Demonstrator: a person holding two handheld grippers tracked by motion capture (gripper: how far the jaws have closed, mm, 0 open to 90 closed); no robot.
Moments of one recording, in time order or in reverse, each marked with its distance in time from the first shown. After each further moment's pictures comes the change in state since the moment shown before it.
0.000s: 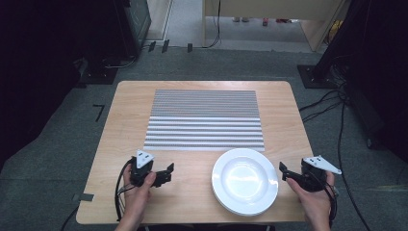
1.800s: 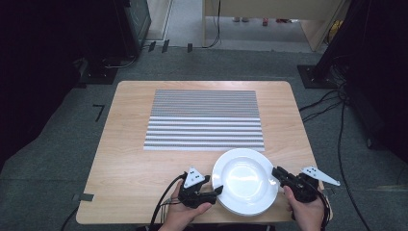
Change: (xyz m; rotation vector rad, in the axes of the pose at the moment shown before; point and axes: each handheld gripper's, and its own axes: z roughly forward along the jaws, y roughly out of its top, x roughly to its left) left arm -0.111 -0.030 0.027 0.027 -0.420 0.081; right arm 0.016 -0.024 -0.007 -0.048 0.294 0.158
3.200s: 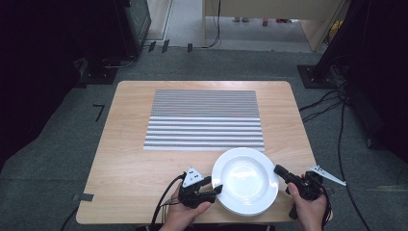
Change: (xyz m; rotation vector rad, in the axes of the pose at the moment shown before) left arm 0.000 -0.001 -0.001 -0.005 -0.016 -0.039; right arm -0.017 -0.001 0.002 -0.040 0.103 0.224
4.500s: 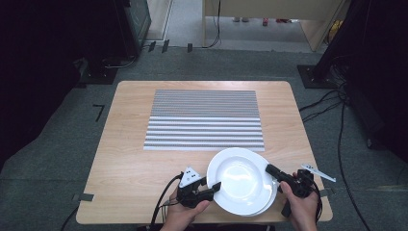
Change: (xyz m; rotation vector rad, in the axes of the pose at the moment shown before) left arm 0.001 0.003 -0.008 -0.046 0.002 -0.032; right arm 0.000 -0.008 0.022 0.030 0.080 0.041
